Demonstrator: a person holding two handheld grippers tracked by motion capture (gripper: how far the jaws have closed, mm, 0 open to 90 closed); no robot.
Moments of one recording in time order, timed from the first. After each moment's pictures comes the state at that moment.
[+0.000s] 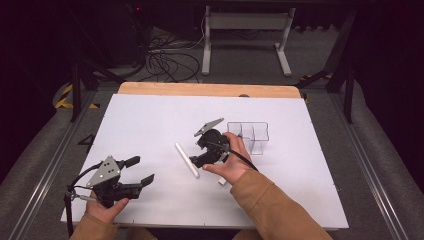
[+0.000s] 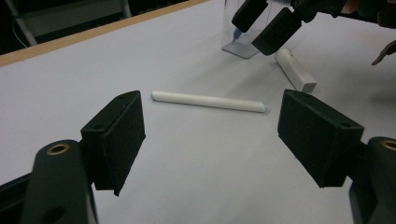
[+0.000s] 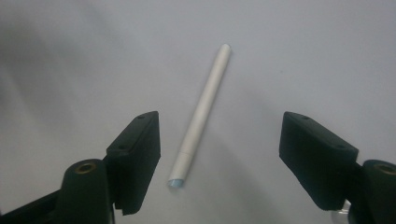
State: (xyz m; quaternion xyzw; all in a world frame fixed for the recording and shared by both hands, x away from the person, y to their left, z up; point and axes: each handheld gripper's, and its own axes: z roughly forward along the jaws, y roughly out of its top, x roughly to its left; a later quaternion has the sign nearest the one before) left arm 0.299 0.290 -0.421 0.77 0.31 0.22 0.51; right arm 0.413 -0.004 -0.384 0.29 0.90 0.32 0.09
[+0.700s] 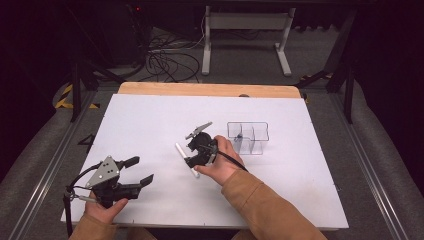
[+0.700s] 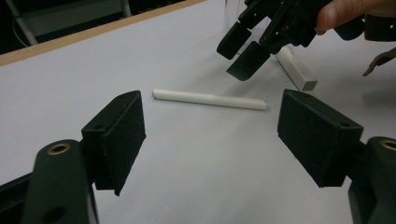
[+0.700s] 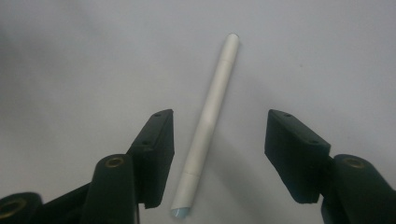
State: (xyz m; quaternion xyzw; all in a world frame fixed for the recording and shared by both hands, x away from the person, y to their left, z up) left arm 0.299 0.292 -0.423 0.77 0.31 0.22 0.51; right arm 0.419 0.021 -0.409 0.30 0.90 0.30 0.10
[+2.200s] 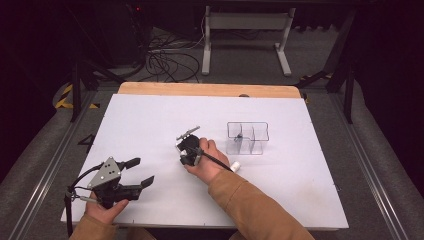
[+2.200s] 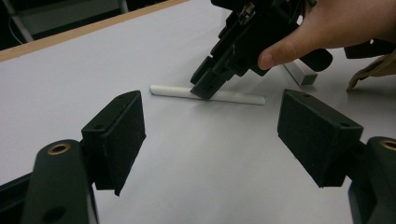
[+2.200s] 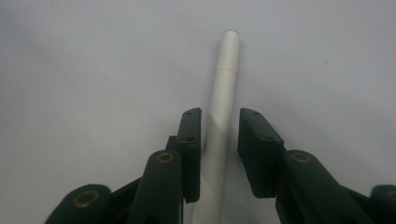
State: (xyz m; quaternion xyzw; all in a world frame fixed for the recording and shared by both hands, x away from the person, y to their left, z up) left arm 0.299 0.291 -0.426 0.78 0.30 0.22 0.50; right arm 0.432 0.056 -0.444 0.37 0.88 0.28 0.12
